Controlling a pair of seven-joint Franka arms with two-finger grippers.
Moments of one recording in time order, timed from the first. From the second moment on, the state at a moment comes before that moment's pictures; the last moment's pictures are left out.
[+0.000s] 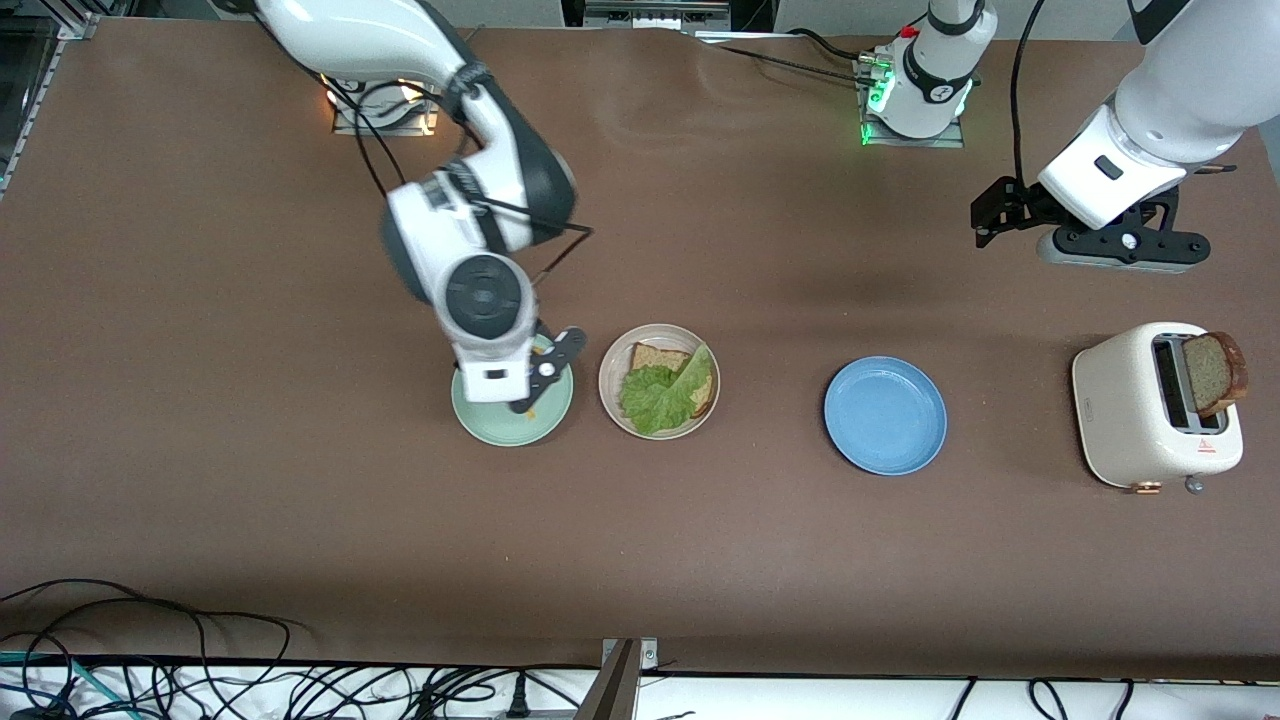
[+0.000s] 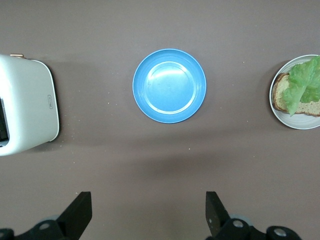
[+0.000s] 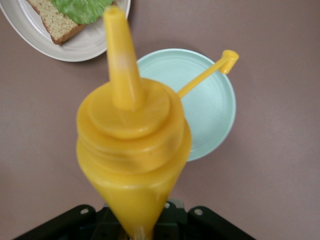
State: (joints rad) left arm -0.09 -0.03 -0.11 -1.69 0.02 1.60 -0.11; right arm 0.57 0.64 -0.09 -1.21 0.03 1.59 -0.43
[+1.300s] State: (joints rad) left arm -0.08 -0.02 -0.10 -1.70 0.02 1.60 -0.11; right arm 0.14 0.38 -0.05 -1.84 0.53 2.08 -1.66
